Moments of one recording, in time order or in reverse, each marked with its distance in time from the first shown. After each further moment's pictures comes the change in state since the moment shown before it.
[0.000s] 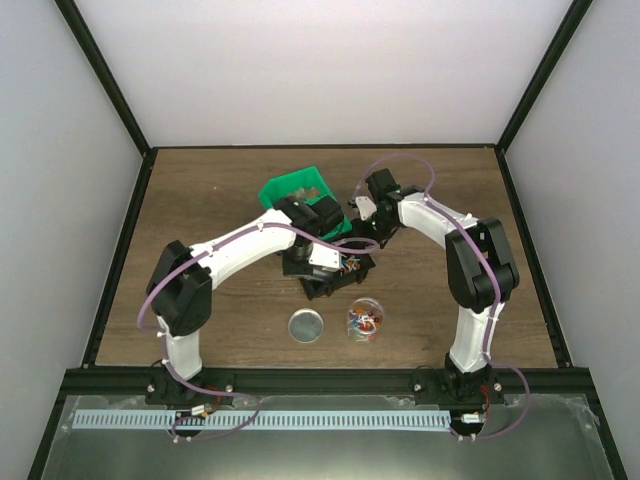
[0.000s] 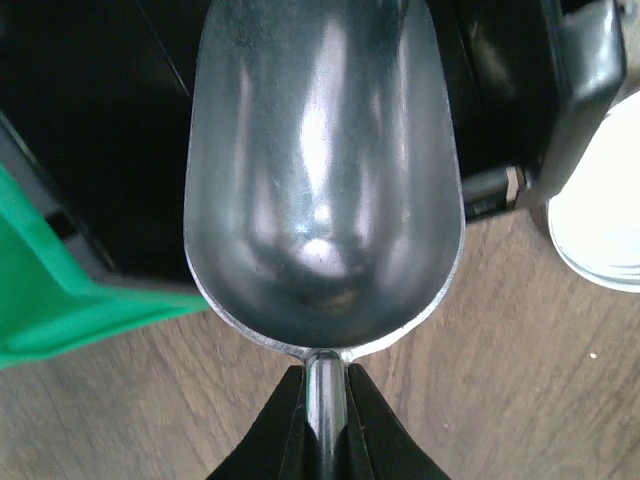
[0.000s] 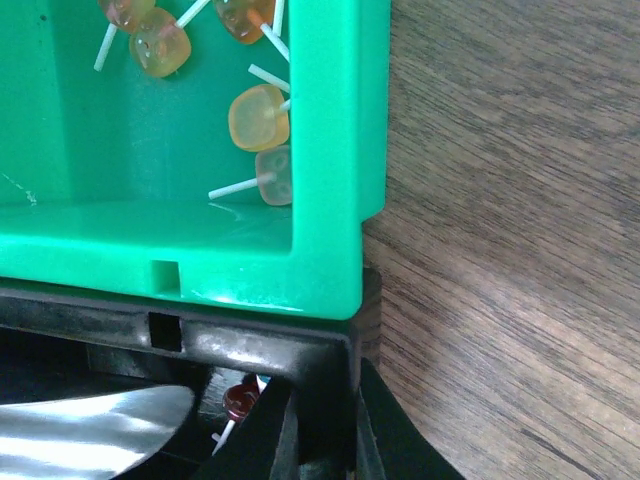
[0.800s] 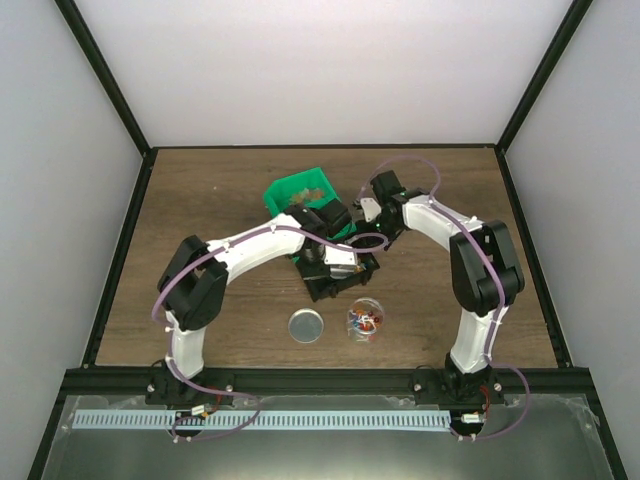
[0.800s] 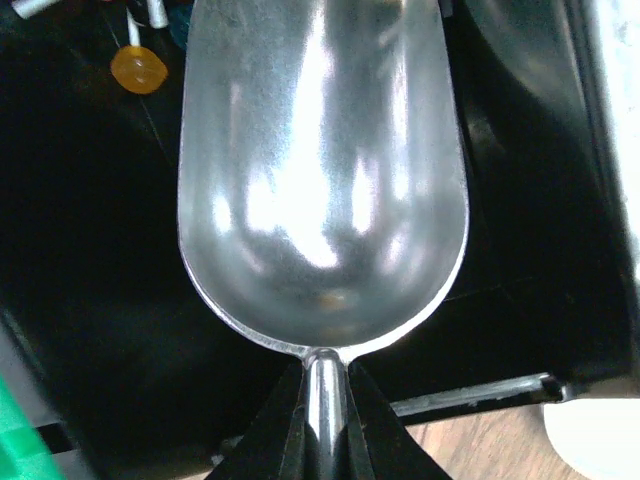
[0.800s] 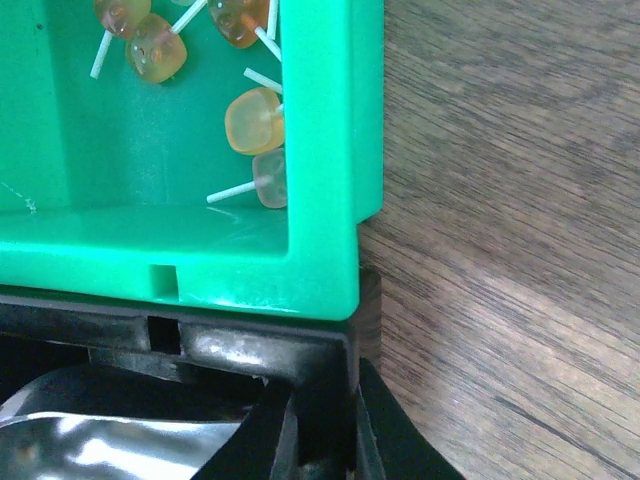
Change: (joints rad) left arm -0.025 0.092 -0.013 0.200 0.126 -0.069; right arm -0.002 -0.029 -0.040 0.016 0.006 0.017
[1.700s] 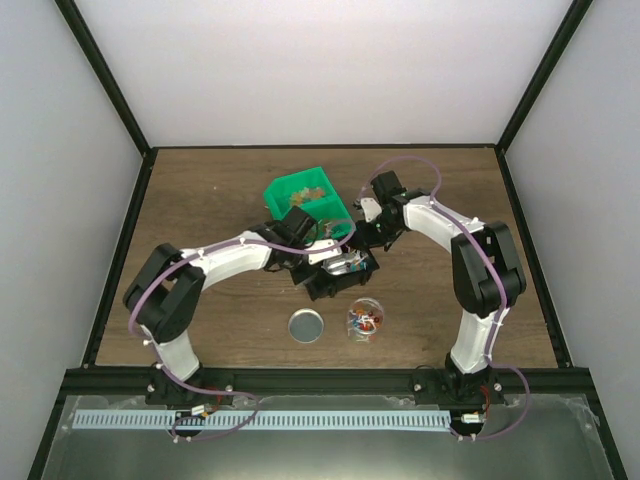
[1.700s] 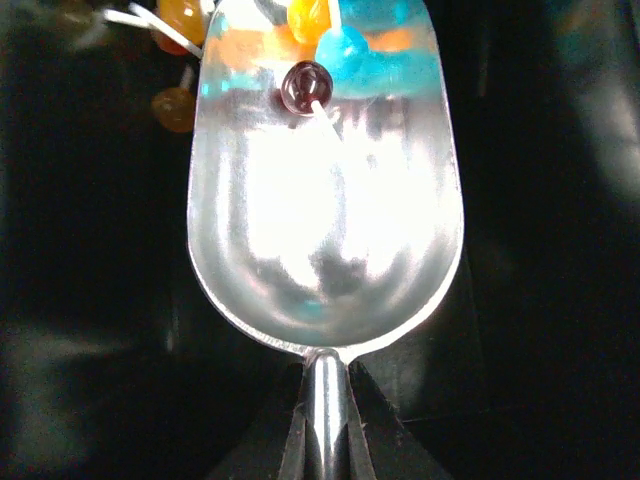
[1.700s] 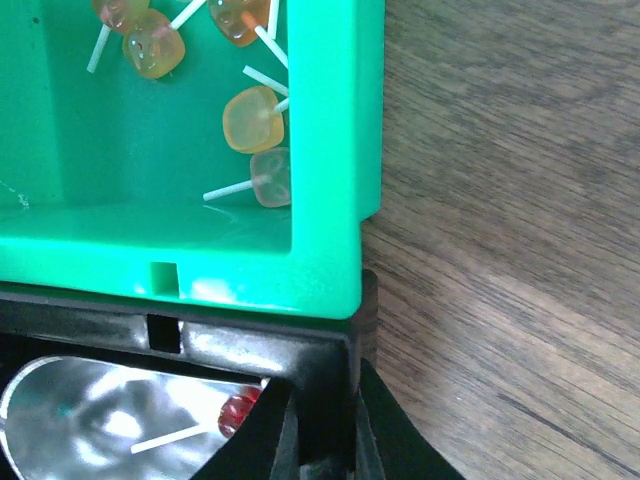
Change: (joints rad) left arm 0.126 -0.177 -0.432 0.550 0.332 -0.202; right arm -0.010 -0.020 -0.018 0.006 0.012 -0.006
